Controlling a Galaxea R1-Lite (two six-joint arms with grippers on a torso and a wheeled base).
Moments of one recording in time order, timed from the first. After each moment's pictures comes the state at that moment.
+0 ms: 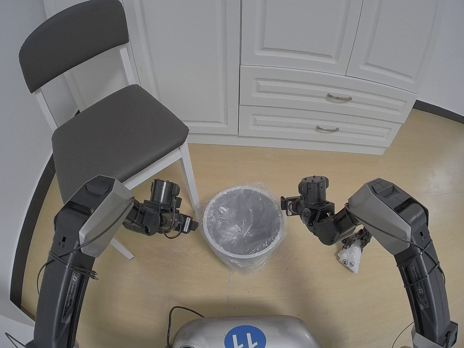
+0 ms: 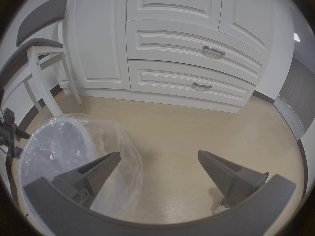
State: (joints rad) left arm -0.27 2.69 -1.66 -0.30 0.01 0.09; right arm 0.36 2.67 -1.55 -0.77 -0.37 0.05
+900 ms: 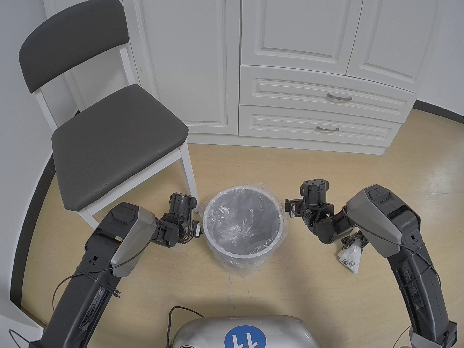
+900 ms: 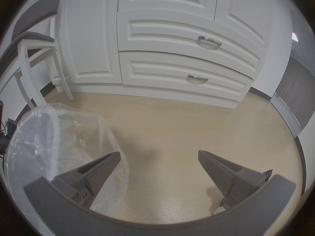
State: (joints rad) left arm -0.32 2.95 -2.00 -0.27 0.21 0.01; right arm 0.32 2.76 -1.69 -0.70 -0.37 0.05
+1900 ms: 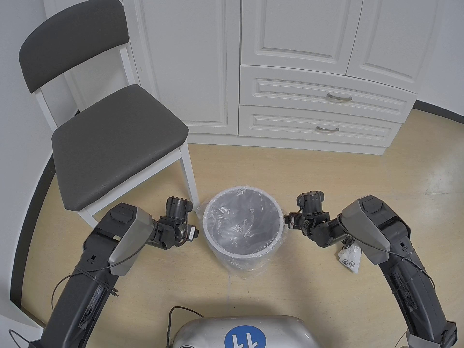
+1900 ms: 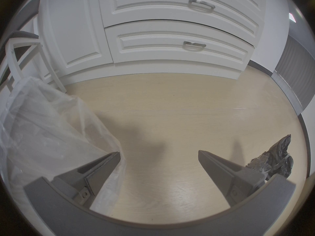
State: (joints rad) left arm -0.30 2.96 -1.96 -0.28 0.28 0.04; right arm 0.30 2.89 -1.85 -0.50 -0.32 0.22
